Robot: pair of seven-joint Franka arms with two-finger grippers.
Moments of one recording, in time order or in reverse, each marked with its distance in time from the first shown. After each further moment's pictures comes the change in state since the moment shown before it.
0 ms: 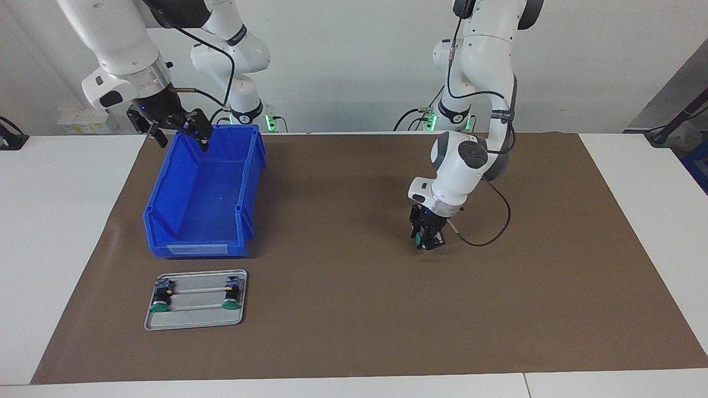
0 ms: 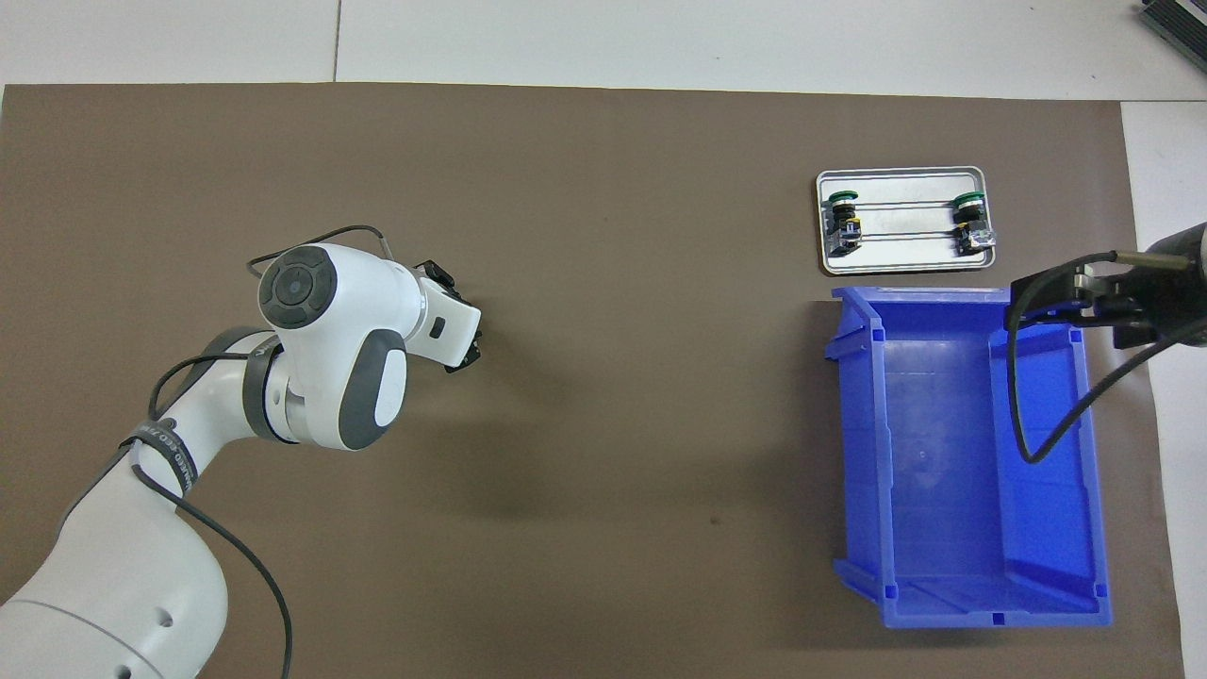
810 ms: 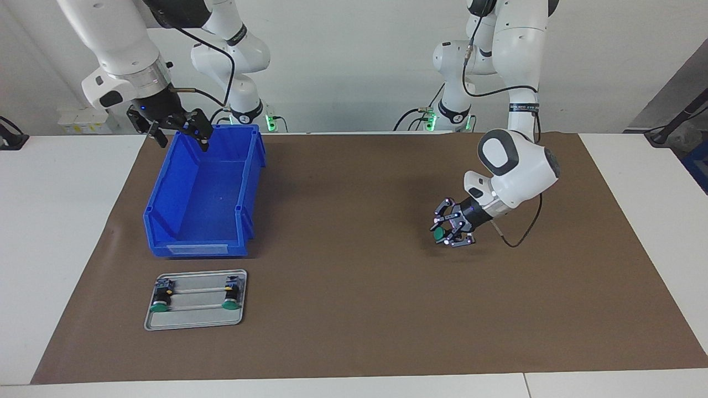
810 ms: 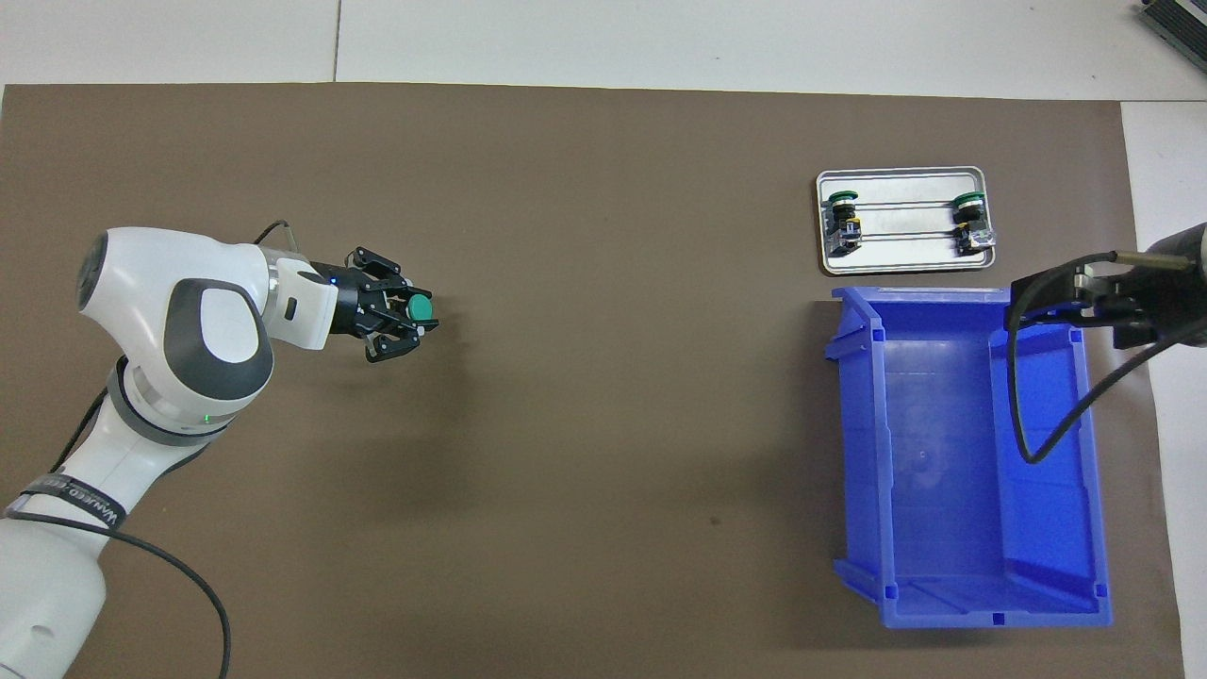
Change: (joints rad) left arm 0.216 -0.059 -0.002 0.004 -0.597 -0.258 0.599; right arm 0.000 0.000 0.000 0.000 0.000 0.000 0.000
